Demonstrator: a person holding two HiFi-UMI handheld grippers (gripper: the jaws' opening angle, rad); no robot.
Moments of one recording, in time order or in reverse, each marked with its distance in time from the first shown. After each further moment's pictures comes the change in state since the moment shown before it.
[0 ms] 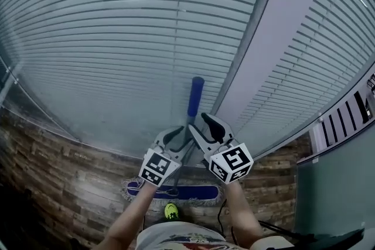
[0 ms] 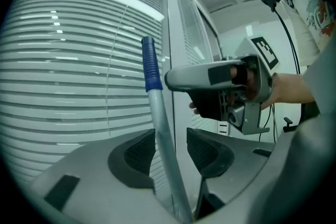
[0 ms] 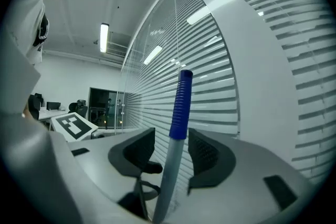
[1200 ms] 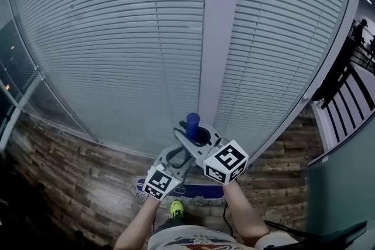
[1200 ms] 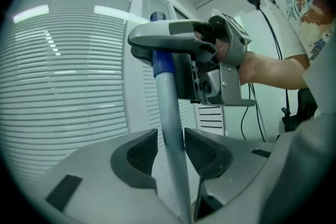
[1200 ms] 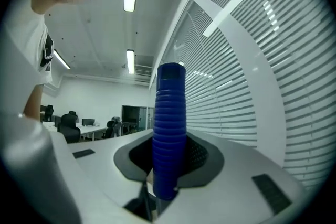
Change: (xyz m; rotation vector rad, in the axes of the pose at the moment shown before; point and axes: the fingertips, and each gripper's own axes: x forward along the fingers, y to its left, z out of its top) left arm -0.075 -0.204 0.016 0.090 0.003 0.047; right arm -0.168 0.115 0.061 0.054 -0.120 0.330
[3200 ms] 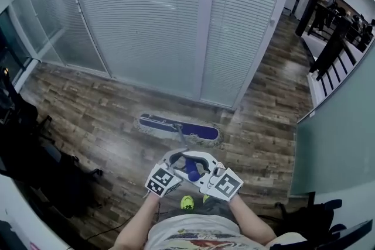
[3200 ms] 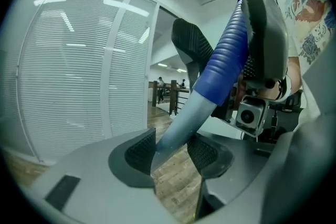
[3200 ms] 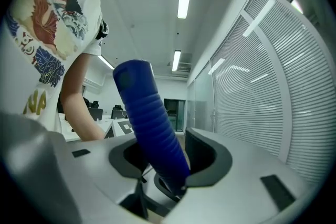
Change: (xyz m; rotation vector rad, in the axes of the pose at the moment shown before) left arm -0.338 -0.620 -0.064 -0.248 0.163 -0.020; right arm -0.495 0.592 -0.107 -0.137 0.051 0.361
